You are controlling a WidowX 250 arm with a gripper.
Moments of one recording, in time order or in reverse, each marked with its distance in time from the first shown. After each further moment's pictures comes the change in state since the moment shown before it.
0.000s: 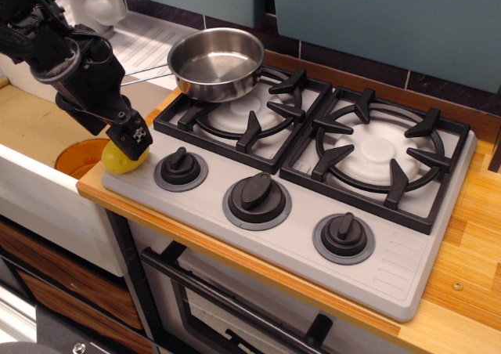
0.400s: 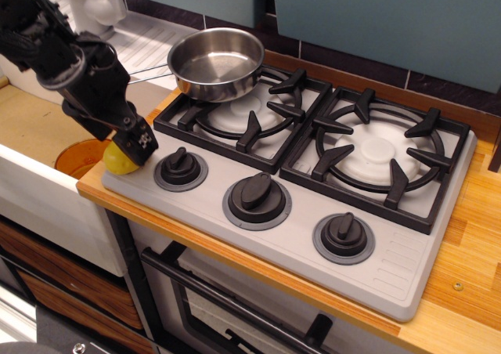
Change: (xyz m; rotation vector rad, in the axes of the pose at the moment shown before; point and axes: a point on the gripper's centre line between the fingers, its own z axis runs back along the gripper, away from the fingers) arm -0.003 -0.005 -0.008 -0.027 -0.003 0.006
